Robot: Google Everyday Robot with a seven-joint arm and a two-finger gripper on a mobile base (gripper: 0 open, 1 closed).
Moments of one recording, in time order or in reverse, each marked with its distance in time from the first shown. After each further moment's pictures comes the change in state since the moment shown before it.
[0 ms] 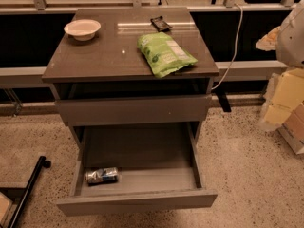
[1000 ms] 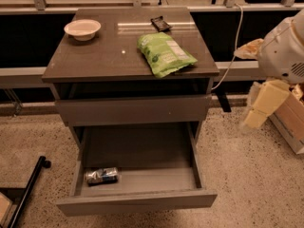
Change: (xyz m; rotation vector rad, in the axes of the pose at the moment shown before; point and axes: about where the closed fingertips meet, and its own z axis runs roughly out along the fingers) arm -0.024 -0.004 0.037 -0.033 -0.202 -0.064
